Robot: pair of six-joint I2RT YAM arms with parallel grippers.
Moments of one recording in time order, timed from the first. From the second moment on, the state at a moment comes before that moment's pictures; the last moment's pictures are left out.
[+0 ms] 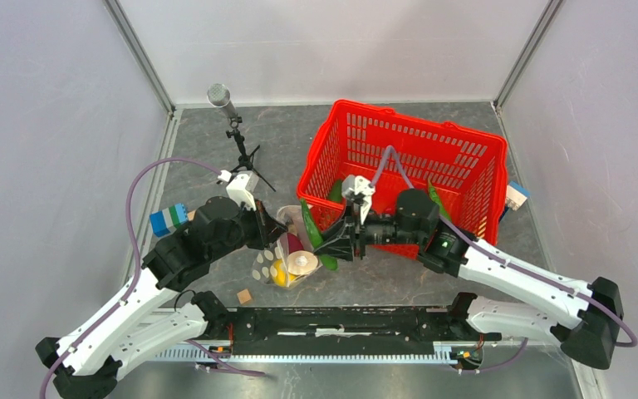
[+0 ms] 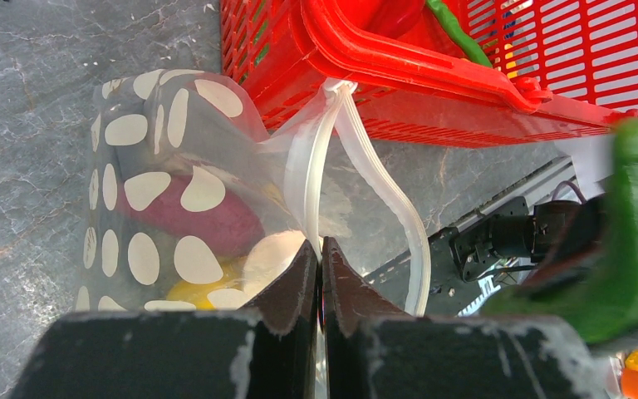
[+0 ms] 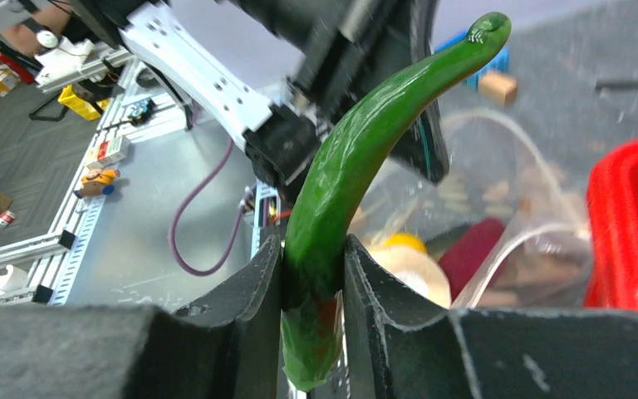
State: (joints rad) left arm -0.77 0.70 0.86 -0.65 -0.05 -0.65; right arm 0.97 1.02 0.81 0.11 -0.54 0.29
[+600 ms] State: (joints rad) left arm -0.77 0.65 0.85 -0.65 0.10 -0.52; right arm 1.10 1.31 0.99 -0.32 -0.41 0.32
